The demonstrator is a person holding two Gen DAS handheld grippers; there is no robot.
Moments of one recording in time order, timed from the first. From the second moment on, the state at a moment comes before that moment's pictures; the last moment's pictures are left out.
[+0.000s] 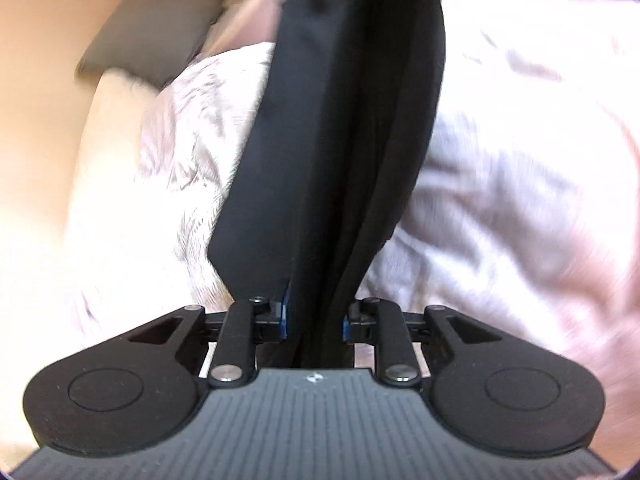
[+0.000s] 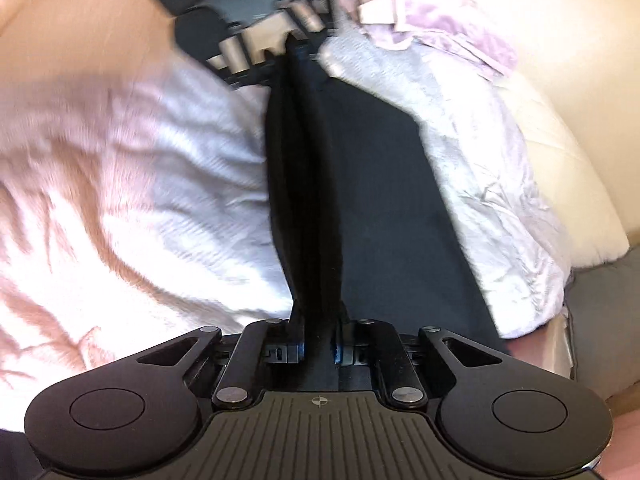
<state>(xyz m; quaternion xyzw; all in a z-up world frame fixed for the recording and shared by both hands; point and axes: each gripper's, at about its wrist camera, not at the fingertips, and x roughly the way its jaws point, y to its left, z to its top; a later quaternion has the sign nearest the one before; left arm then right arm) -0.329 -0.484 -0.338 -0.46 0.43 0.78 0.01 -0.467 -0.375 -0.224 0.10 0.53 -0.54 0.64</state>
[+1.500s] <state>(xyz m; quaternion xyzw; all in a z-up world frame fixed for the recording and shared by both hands) -0.619 -0.613 -0.396 -0.56 0.30 0.75 -0.20 -0.826 -0.637 -0.262 0.02 0.51 -0.43 0.74</state>
